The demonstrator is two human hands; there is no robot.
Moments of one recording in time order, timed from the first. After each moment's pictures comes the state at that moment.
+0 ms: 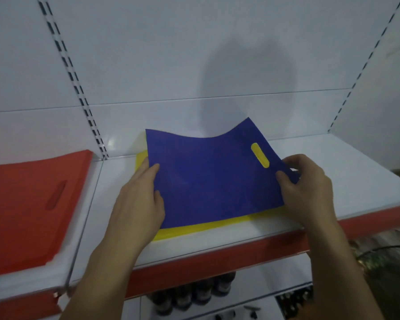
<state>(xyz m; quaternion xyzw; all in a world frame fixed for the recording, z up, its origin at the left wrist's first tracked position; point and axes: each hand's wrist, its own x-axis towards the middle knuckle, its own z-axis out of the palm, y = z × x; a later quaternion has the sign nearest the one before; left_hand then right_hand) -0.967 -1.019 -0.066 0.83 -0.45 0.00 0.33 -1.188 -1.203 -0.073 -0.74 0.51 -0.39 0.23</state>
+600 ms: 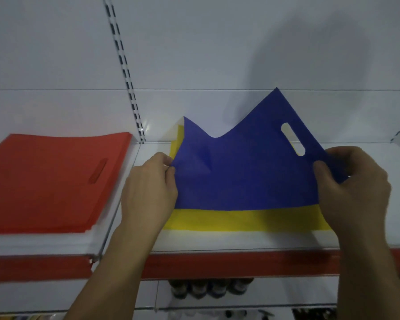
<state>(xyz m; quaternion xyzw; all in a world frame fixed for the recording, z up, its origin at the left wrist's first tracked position) -0.945 -1.013 -0.075 0.86 -0.35 0.10 0.35 -1.167 -1.188 -0.052 -0.73 0.44 -0.46 0.24</state>
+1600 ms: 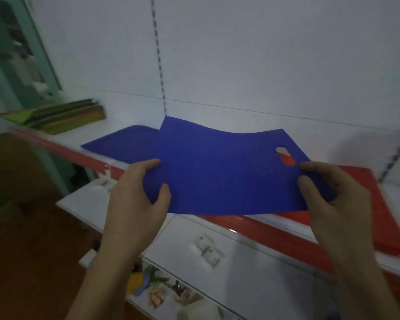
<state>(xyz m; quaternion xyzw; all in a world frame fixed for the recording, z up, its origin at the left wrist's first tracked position) -0.784 -0.535 -0.035 0.86 -0.16 0.22 0.42 -0.875 -0.811 -0.042 -0.78 0.12 -0.42 0.45</state>
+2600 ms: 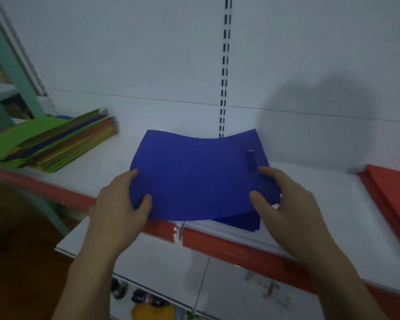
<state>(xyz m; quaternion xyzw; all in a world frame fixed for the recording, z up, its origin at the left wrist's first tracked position) -0.459 -0.328 -0.057 0.93 -0.14 0.10 0.31 -0.587 -0.586 -0.058 -0.87 0.17 -0.25 0.40</state>
